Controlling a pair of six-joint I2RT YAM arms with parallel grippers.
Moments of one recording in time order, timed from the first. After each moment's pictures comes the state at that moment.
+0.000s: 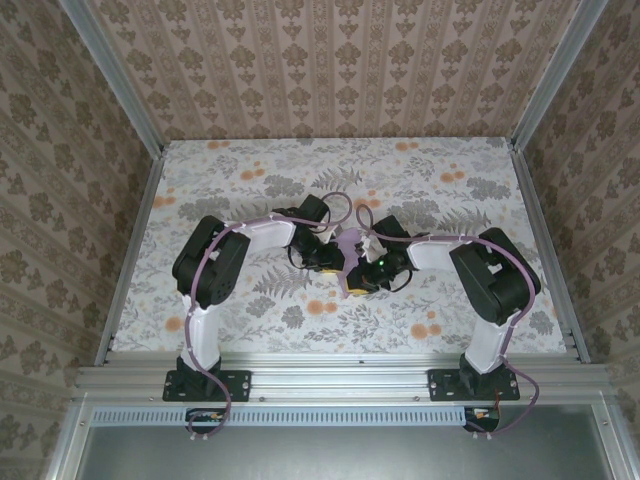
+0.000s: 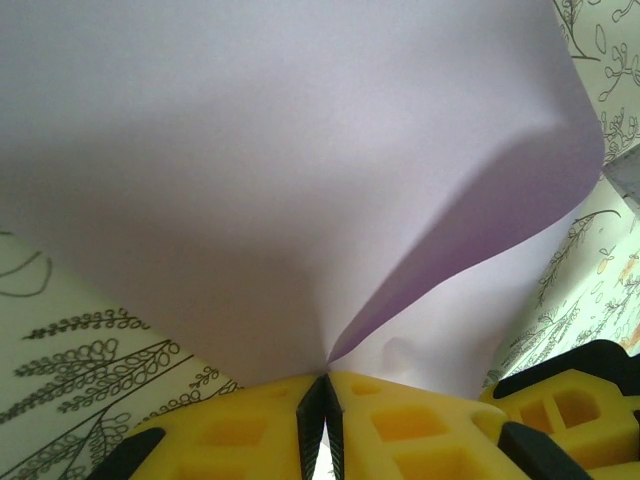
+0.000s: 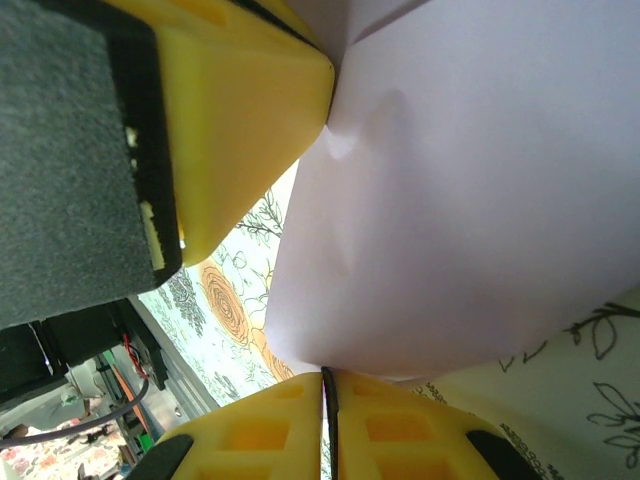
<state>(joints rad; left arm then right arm) -0.67 2.04 1.28 -0.52 0.56 -0.43 0.47 1.81 0.88 -0.28 -0.77 0.53</state>
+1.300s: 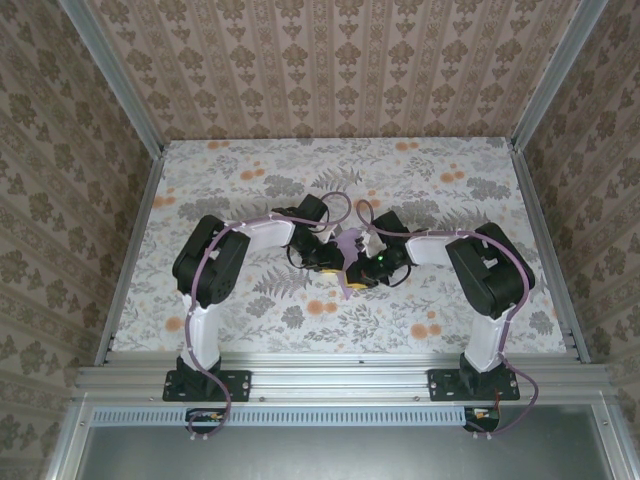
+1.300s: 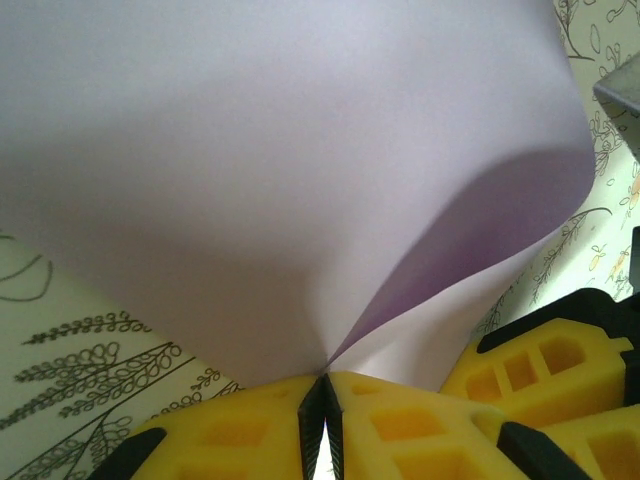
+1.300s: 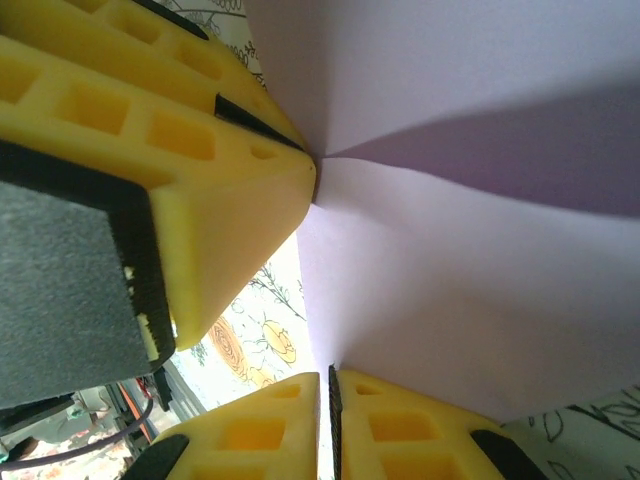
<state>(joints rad) -0.66 2.05 1.28 -0.52 0.58 -0.43 0.44 1.86 0.93 -0.27 -0.77 0.54</state>
